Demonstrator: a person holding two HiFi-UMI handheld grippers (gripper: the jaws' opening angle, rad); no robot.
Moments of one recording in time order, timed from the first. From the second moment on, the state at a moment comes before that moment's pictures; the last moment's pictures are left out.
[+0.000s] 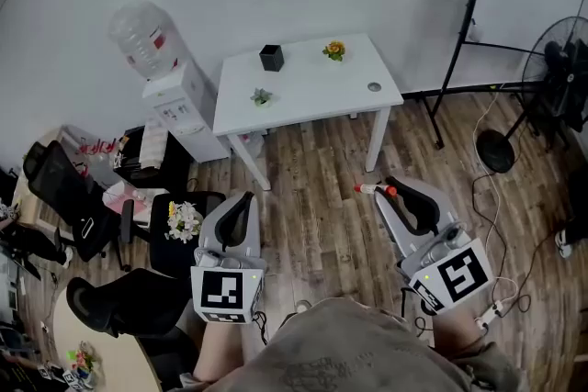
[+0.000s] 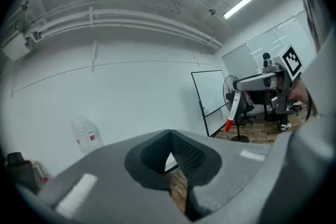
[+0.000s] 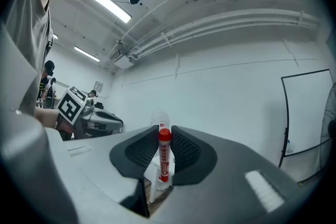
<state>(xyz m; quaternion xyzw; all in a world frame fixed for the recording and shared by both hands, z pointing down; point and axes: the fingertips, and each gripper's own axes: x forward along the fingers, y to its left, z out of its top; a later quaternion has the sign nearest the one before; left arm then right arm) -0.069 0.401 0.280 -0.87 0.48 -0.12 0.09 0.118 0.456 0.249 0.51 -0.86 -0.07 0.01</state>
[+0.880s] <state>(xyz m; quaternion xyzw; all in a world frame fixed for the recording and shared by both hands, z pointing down) -0.025 0.366 0.317 -0.86 0.47 -0.16 0.11 0.164 0.419 0.294 0.50 -0.86 -0.02 0.04</state>
